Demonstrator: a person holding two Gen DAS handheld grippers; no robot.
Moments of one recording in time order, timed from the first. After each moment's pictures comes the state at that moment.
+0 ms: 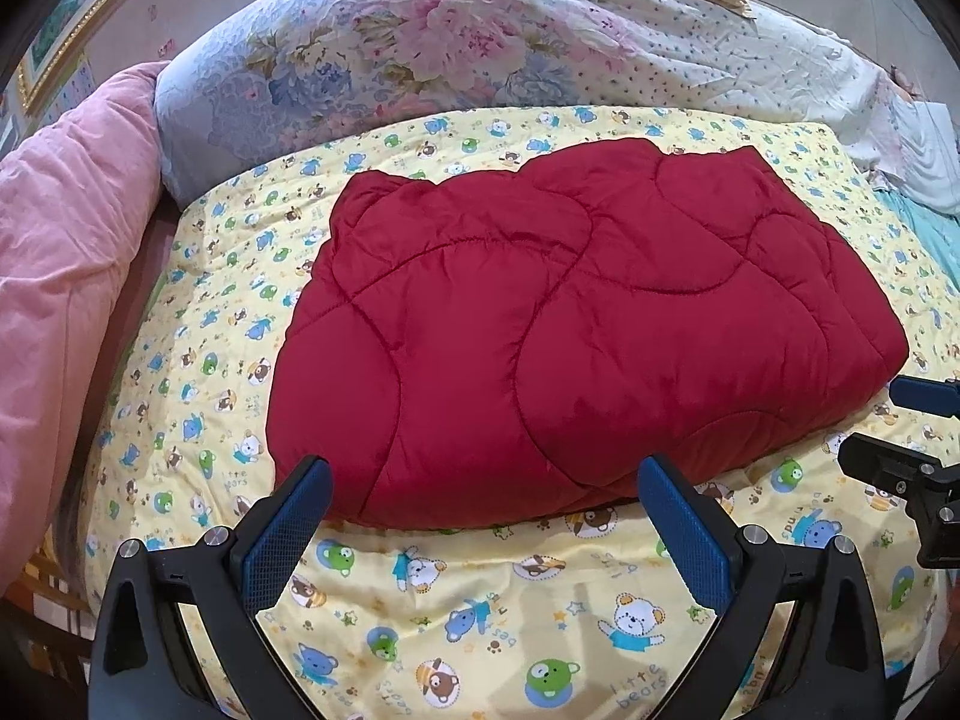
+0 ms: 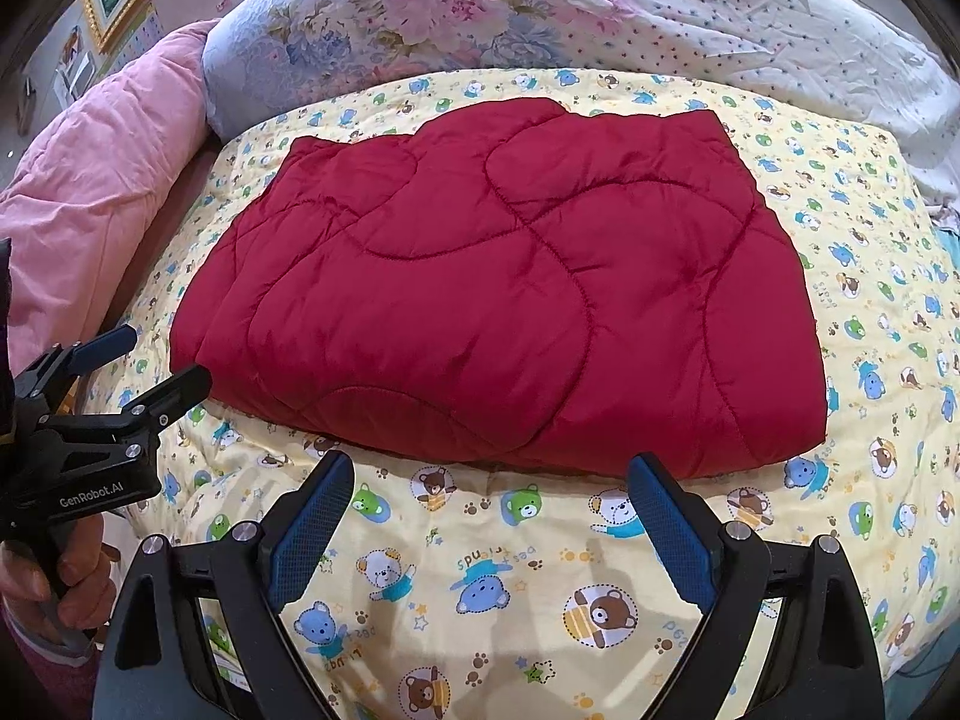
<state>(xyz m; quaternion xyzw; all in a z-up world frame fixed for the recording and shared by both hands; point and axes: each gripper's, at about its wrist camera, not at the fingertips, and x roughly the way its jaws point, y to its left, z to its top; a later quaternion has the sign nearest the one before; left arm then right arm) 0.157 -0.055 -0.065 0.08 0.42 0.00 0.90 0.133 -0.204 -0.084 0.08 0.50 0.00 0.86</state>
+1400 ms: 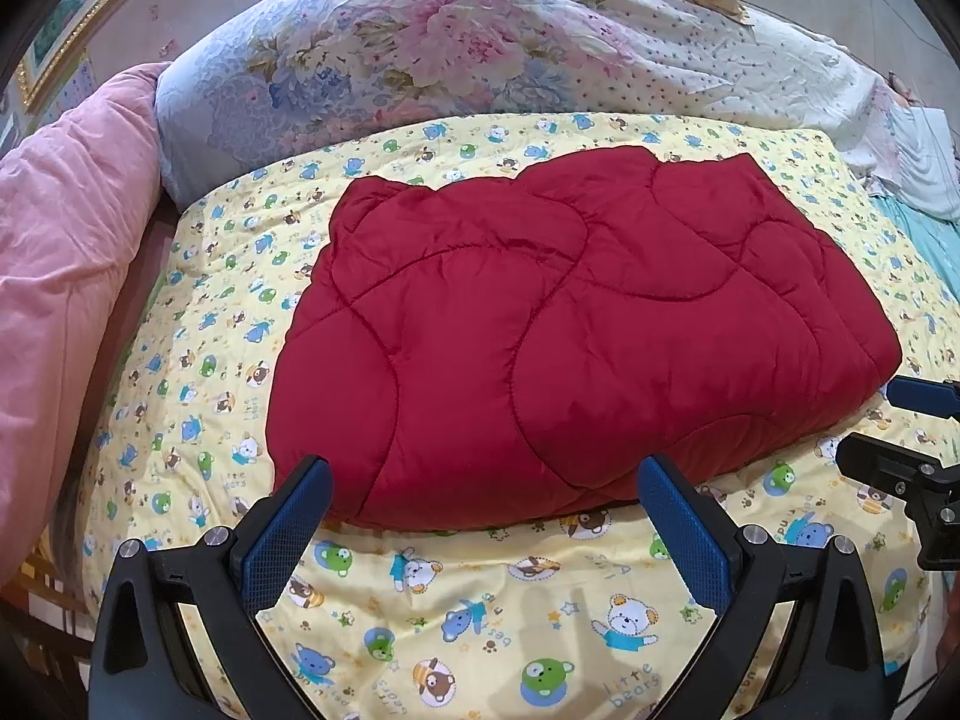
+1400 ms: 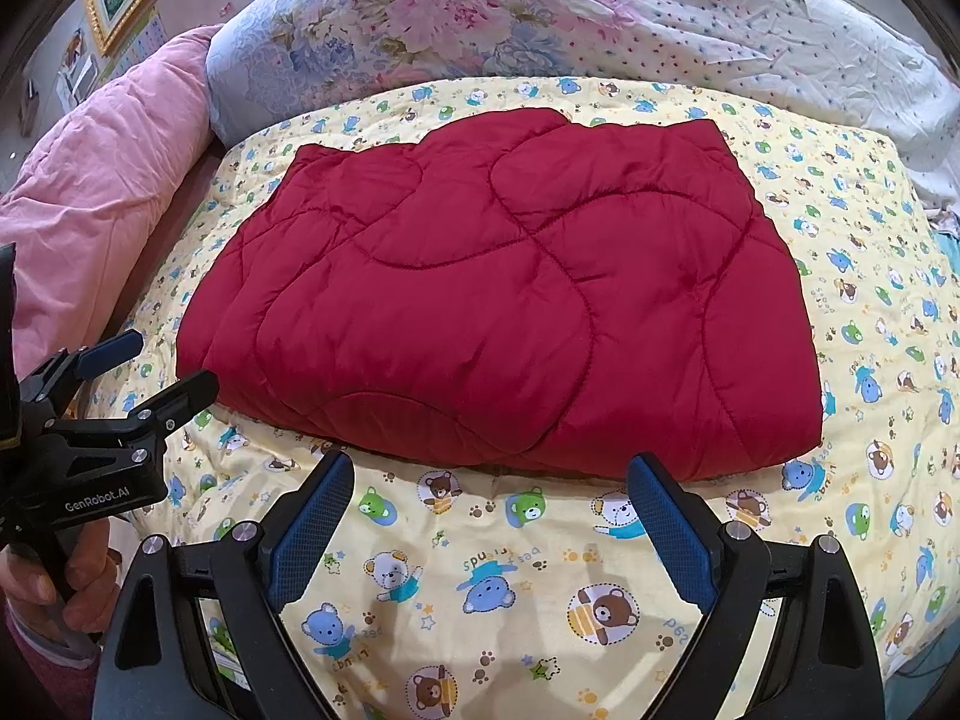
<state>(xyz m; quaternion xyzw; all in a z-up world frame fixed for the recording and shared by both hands) 0.153 -0.055 -0.062 0.07 0.42 0.00 0.91 0.131 -0.204 -0.076 0.08 0.50 0.00 0.86</state>
